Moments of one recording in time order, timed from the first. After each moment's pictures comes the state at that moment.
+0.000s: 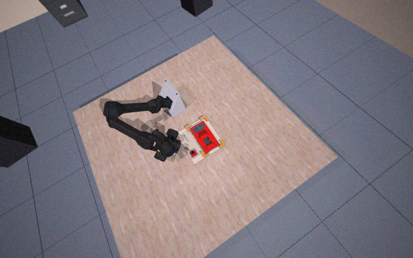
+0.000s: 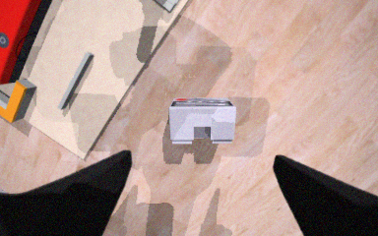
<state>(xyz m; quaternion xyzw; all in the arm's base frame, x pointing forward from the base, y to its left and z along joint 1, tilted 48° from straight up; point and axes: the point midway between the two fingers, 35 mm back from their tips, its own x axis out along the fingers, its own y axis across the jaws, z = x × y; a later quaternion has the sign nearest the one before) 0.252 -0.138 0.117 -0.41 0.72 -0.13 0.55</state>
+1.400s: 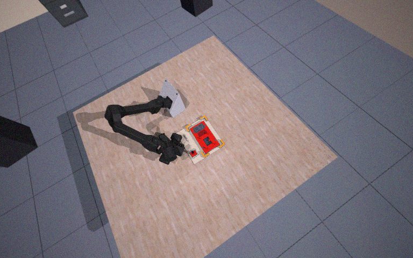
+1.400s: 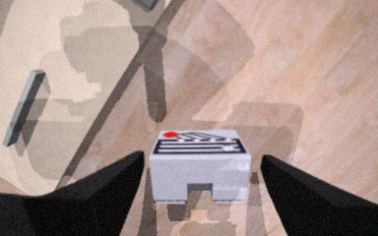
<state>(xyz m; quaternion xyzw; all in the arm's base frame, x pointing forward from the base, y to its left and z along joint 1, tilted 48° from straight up) 0.260 -0.175 0.080 -0.41 0.71 -0.14 0.55</state>
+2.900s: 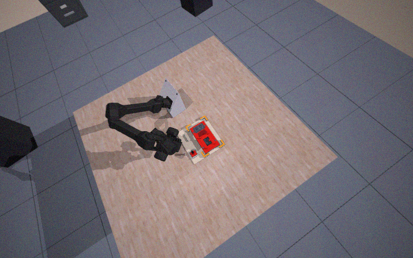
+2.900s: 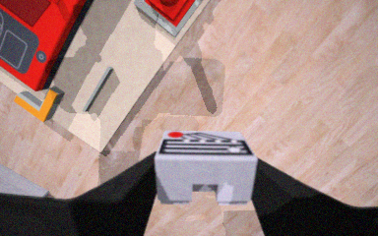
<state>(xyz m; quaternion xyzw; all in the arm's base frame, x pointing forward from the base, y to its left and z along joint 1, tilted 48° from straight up) 0.268 -0.107 0.137 -0.41 0.72 -0.13 0.55</state>
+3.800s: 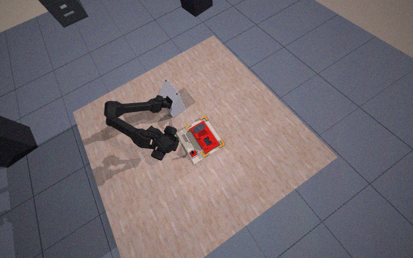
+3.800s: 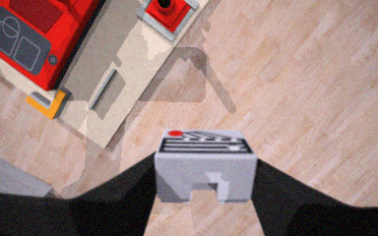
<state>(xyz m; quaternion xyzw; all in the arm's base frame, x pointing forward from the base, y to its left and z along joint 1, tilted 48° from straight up) 0.267 -0.095 0.155 -0.41 0.70 -0.13 0.56</state>
